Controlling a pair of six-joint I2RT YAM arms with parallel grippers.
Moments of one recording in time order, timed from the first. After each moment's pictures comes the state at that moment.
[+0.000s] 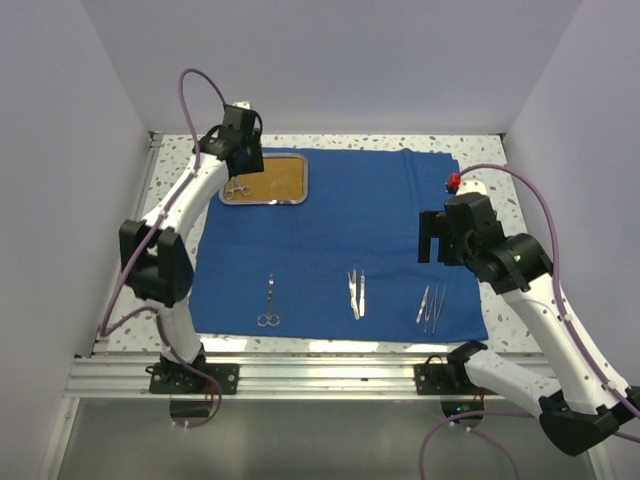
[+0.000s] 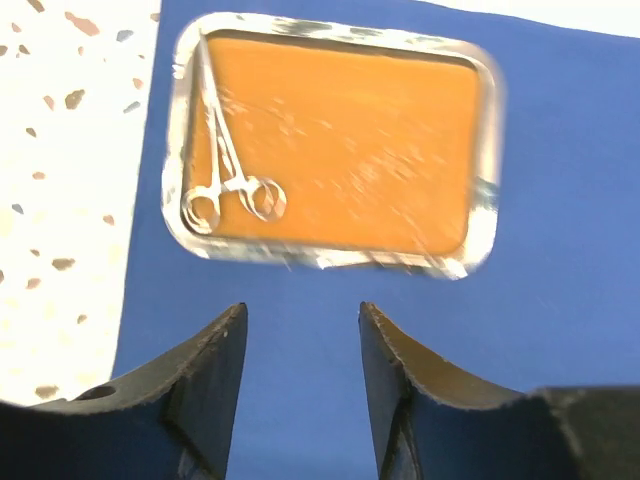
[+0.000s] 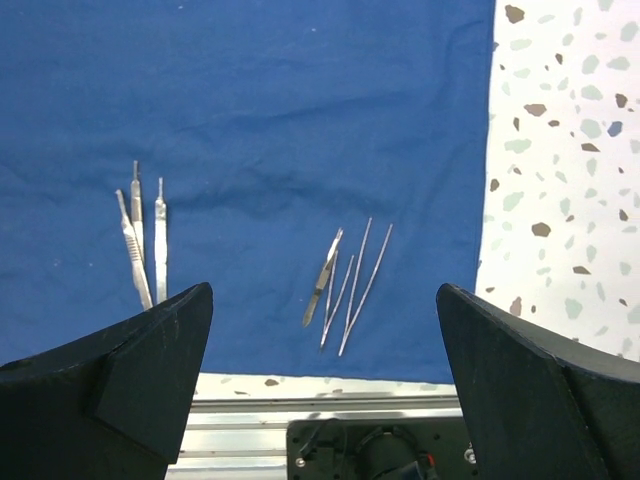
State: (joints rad) left arm -0.32 1.77 1.66 -0.67 -0.27 -0.35; right arm 0.48 0.96 1.23 -1.11 0.36 0.36
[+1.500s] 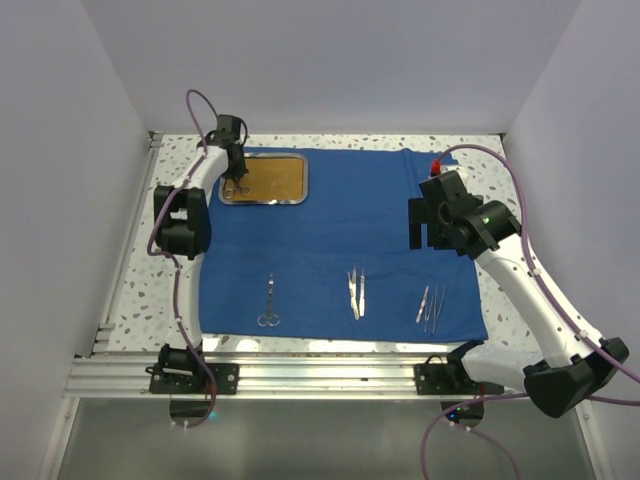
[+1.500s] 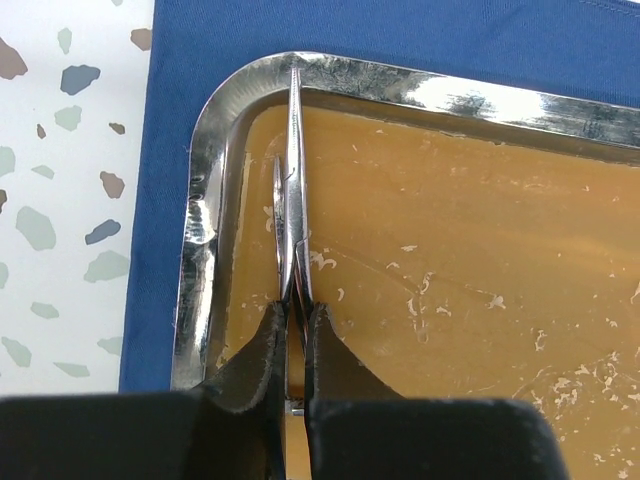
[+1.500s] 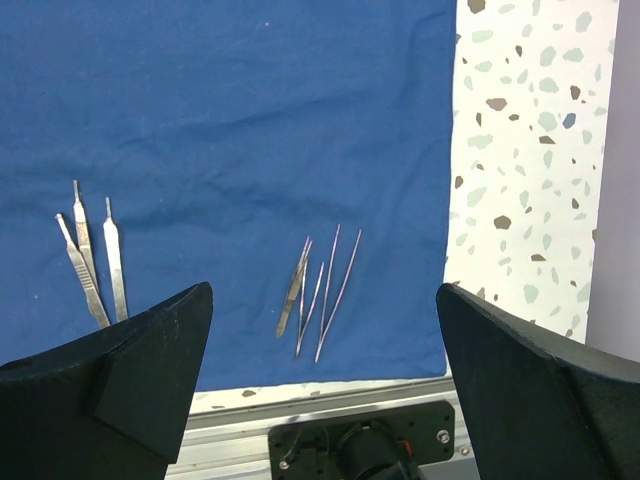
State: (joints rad) left arm -0.09 2.43 2.09 -0.62 -0.17 -0.24; right arm 0.48 1.19 1.34 -1.15 0.46 0.37
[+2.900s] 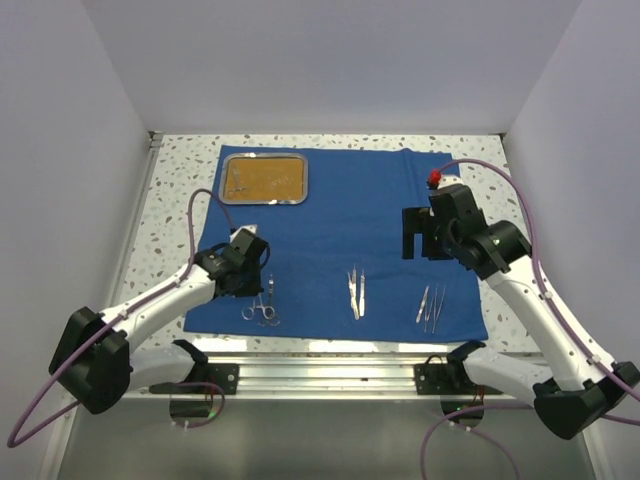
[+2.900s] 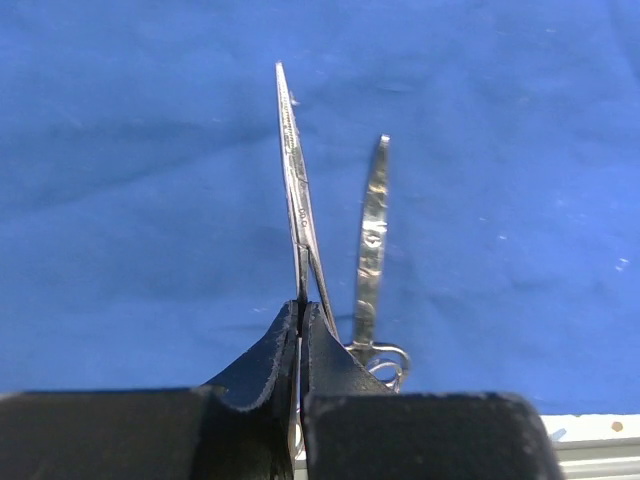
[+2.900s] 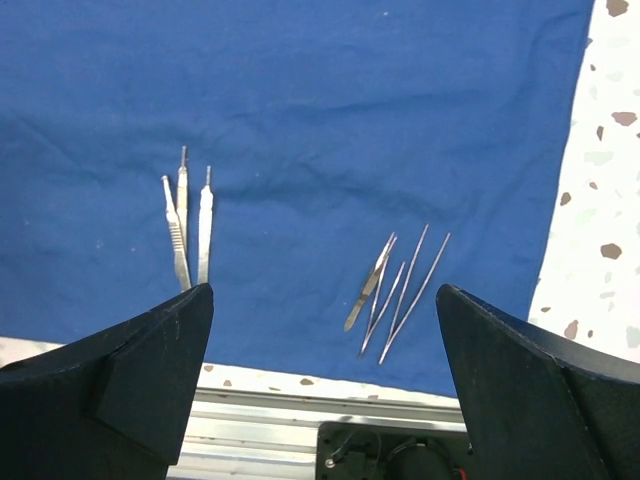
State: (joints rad) left arm -0.58 1.20 0.71 -0.67 -0.19 -0.64; right arm 0.48 1.07 1.22 -1.04 0.26 0.37
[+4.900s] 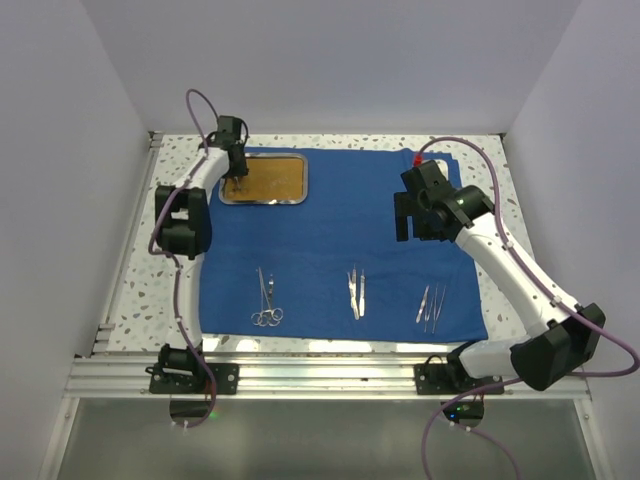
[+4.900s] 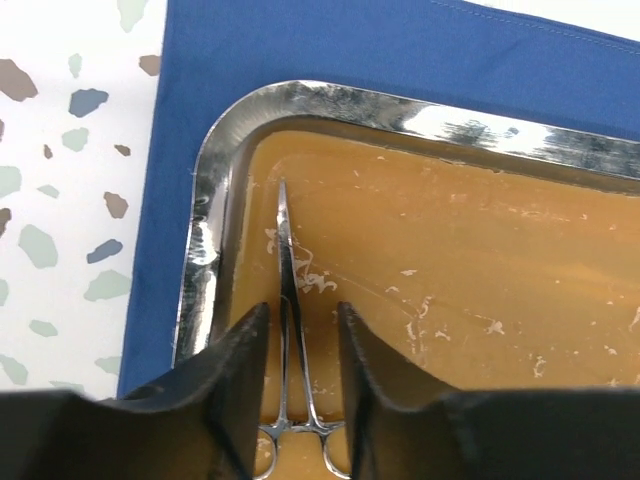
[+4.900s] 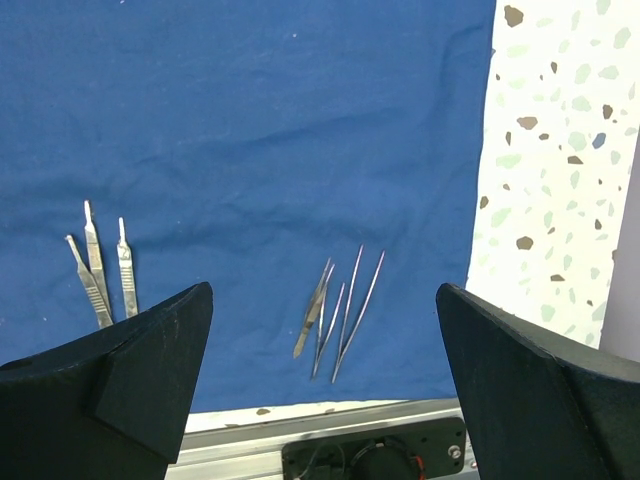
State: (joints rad) left arm -0.10 2.45 2.09 -0.58 -0.19 -0.25; right arm 0.48 1.34 1.37 -1.09 0.45 0.36
